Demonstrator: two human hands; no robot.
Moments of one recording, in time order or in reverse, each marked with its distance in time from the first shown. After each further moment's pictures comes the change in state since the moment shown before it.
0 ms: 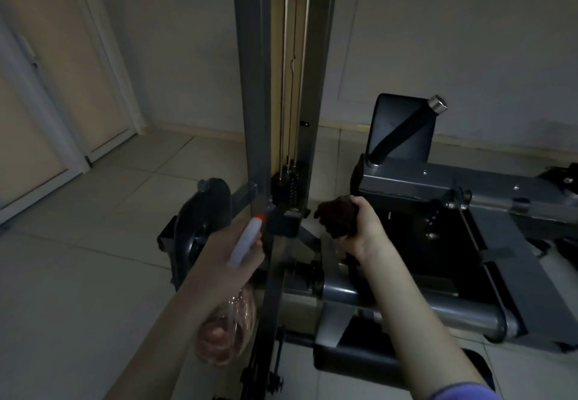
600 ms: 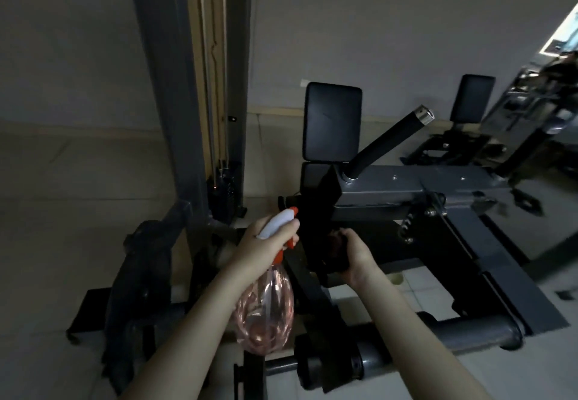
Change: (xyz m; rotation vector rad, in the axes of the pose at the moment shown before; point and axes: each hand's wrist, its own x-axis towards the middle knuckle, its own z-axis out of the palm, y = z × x) left_hand 0.179 -0.073 0.059 -0.578 -0.498 -0.217; right_hand 0.072 0.009 0.008 -0.090 0.450 -0.110
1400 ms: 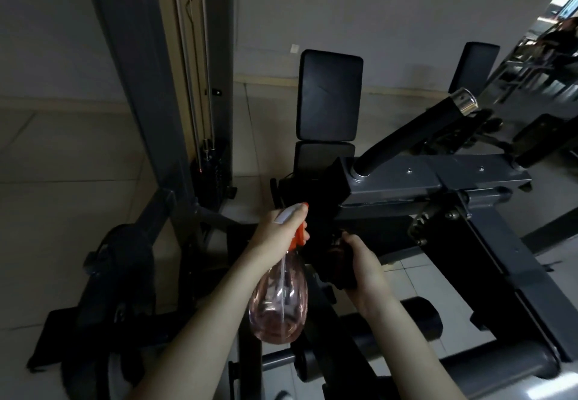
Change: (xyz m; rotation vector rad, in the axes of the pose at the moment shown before) left_hand 0.093 -0.040 0.018 -0.098 -0.025 -0.143; right_hand 0.016 0.003 0.002 -0.017 -0.026 -0.063
